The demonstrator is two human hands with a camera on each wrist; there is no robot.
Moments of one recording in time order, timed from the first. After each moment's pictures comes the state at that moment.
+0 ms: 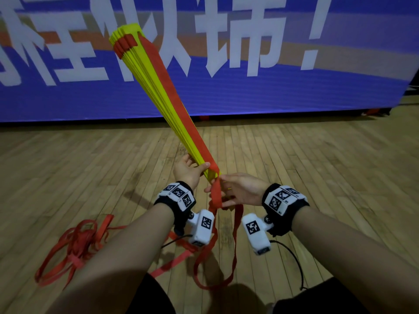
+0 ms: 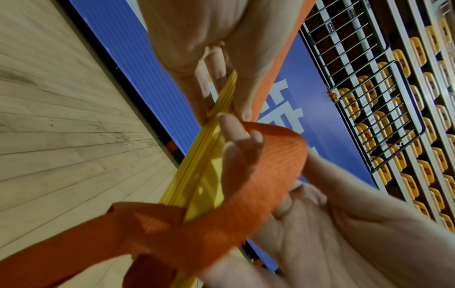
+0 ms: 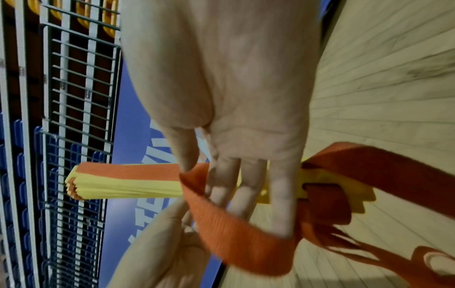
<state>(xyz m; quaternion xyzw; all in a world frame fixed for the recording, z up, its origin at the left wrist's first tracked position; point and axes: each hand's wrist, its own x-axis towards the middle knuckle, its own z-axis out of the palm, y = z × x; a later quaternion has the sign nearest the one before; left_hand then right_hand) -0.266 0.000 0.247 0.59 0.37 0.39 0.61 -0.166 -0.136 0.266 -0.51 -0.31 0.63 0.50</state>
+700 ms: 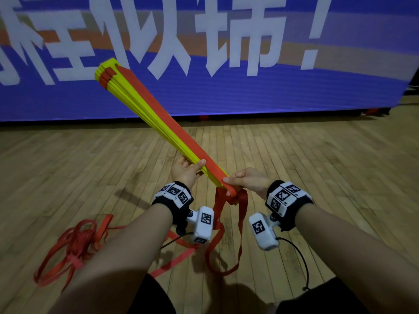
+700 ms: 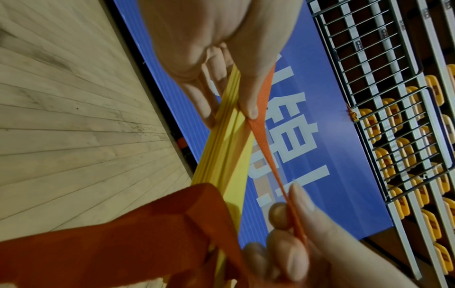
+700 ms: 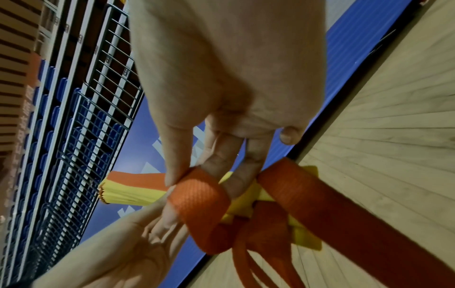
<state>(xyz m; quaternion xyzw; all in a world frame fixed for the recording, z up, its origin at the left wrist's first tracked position) -0.269 0.009 0.241 0.52 0.35 0.40 0.67 -0.148 -0.138 0.265 -0.67 -0.40 0.45 0.44</state>
